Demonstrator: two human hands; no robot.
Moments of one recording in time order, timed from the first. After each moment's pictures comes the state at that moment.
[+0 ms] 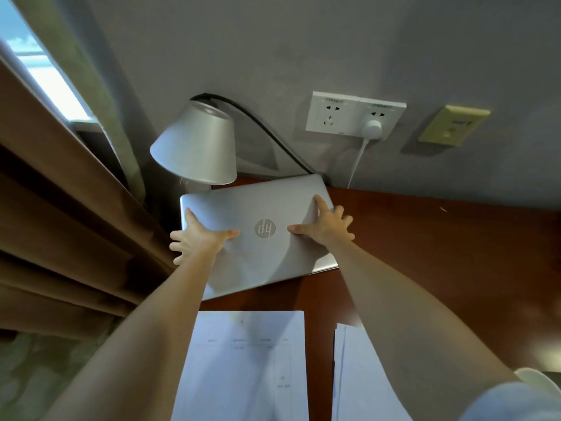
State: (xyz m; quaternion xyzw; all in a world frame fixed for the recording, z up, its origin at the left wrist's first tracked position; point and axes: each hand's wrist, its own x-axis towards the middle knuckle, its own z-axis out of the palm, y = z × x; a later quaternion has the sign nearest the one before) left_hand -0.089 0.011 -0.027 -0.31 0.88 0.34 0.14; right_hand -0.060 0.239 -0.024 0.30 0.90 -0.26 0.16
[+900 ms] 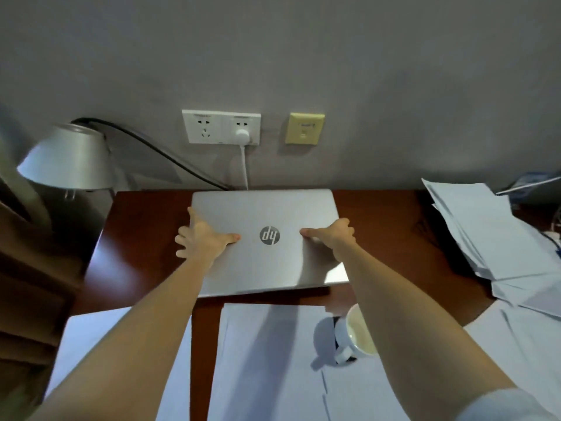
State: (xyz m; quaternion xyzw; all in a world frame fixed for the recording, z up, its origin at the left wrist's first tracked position) left_hand 0.019 0.202 0.027 -0.12 0.92 0.35 0.15; right_hand 0.095 0.441 0.024 0.50 0.77 -0.39 0.05
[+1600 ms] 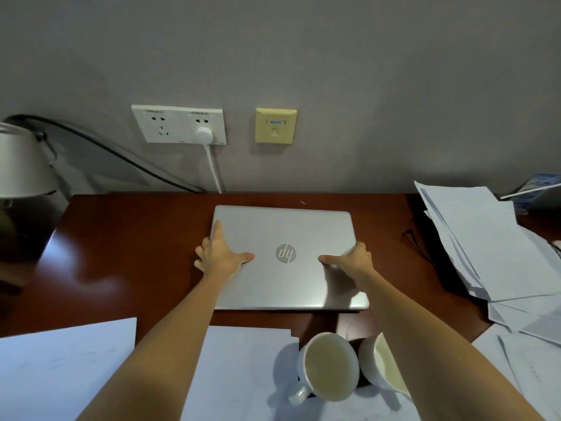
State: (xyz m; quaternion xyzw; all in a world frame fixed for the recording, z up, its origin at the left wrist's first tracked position) left_hand 0.039 0.308 -0.020 -0.05 0.93 0.32 0.16; right_hand 0.139 0.553 -0.029 0.48 0.77 -0.42 0.06
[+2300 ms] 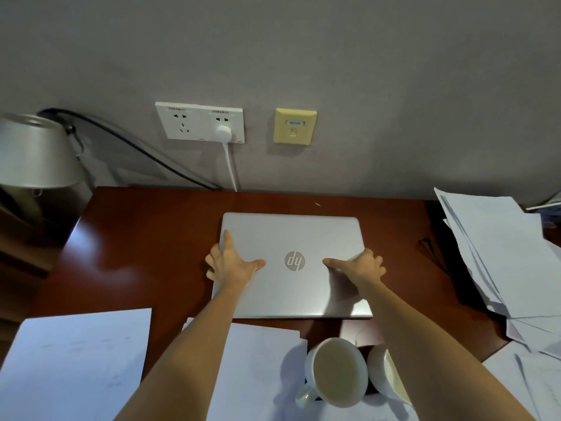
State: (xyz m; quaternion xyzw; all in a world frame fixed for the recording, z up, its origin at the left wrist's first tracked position) left_hand 0.058 0.307 -0.031 -0.10 0.93 0.32 0.14; right_hand 0.133 0.540 -0.038 0.50 0.80 -0.32 0.07
